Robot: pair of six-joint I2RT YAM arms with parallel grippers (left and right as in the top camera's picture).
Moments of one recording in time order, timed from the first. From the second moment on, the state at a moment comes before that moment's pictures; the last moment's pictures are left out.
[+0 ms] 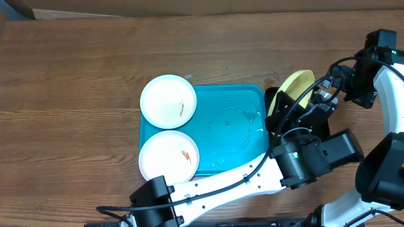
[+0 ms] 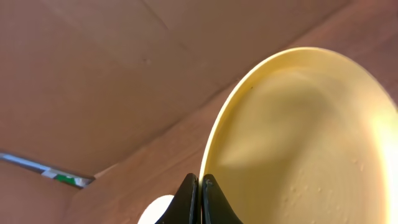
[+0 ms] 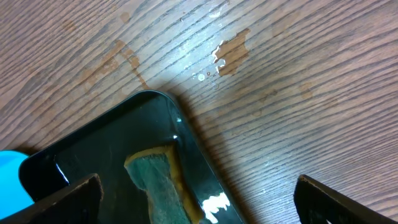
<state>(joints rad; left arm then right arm) -1.25 1.96 1.84 -0.76 -1.23 -0.21 -0.26 1.83 1.55 -1.07 -0.07 0.25</state>
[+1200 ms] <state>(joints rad) -0.96 1.96 1.84 -0.83 -0.73 -0.30 -0.26 1.83 1.55 -1.07 -0.07 0.25</state>
